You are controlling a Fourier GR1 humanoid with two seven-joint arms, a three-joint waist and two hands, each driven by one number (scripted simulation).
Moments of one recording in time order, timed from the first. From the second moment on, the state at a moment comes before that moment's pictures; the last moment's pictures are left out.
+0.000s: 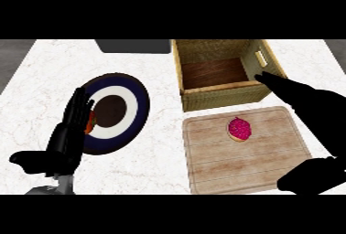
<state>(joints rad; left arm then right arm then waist) -0.03 0.25 -0.21 -1.67 0.21 0.32 -0.03 -0.54 -0.74 0.35 -2.10 0.02 0.41 1.04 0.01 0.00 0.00</state>
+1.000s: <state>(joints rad) -0.01 0.20 -0.15 -1.67 0.16 0.26 -0.02 -0.36 -0.51 0.38 -1.95 0.39 0.44 0.86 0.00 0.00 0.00</state>
